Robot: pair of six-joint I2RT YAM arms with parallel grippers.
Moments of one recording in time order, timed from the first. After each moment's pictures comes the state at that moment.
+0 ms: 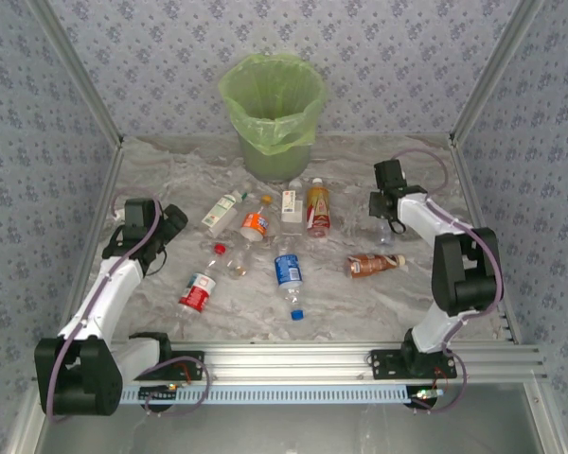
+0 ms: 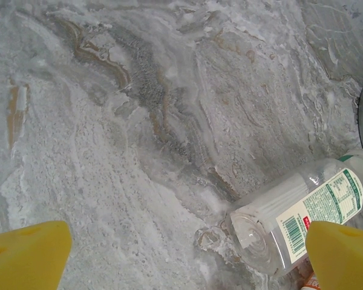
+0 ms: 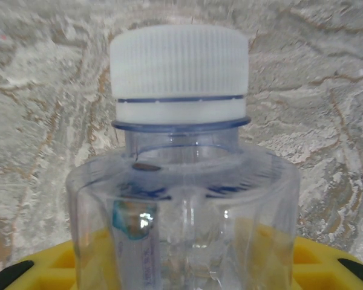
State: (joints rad) left arm -0.05 1.07 0.71 -0.42 -0.11 -0.76; right arm 0.17 1.66 1.11 -0.46 0.26 0.27
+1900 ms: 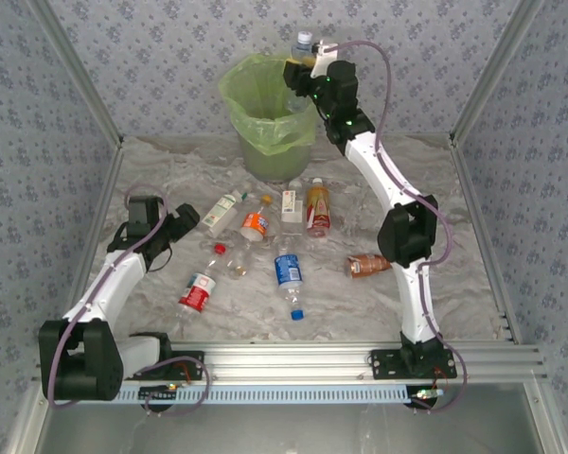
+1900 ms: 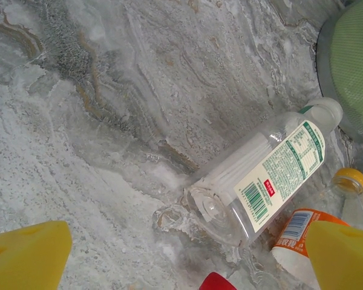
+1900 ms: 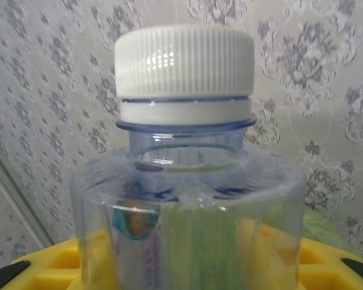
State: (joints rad) left arm -0.05 1.15 0.70 -0.34 0.09 -0.69; right arm 0.40 2.25 2.30 0.02 -0.08 0.24
